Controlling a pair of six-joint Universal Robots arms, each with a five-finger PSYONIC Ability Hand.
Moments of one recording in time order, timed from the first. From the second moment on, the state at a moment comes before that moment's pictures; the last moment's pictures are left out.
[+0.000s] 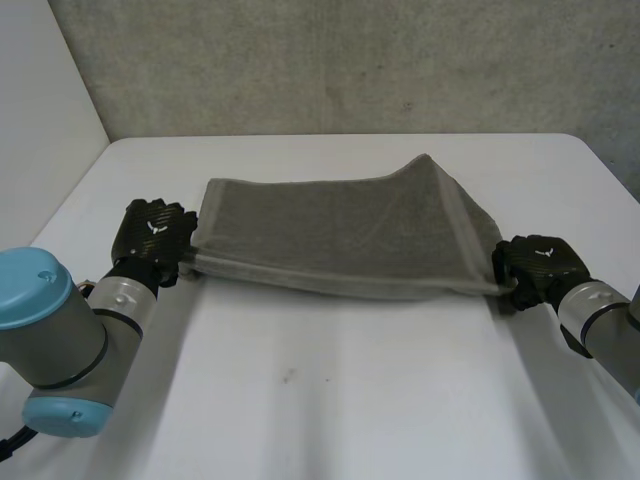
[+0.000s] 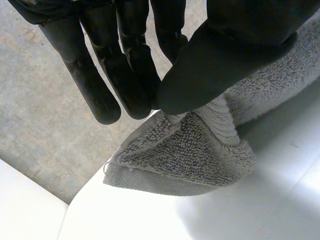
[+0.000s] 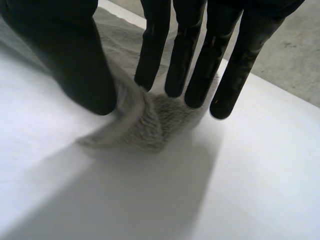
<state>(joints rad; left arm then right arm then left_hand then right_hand) 4.42 -1.95 -1.86 3.77 -1.50 3.64 1.64 -1.10 1.74 -0.26 1.26 2.82 1.20 1.22 1.22 1.22 1.04 0.75 0.87 0.86 0.86 0.66</state>
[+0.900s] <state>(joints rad) 4.42 -1.81 -1.46 3.09 -1.50 3.66 1.70 -1.26 1.13 0.46 1.38 2.27 1.20 1.22 1.22 1.22 1.04 0.98 1.18 1.19 1.19 0.97</state>
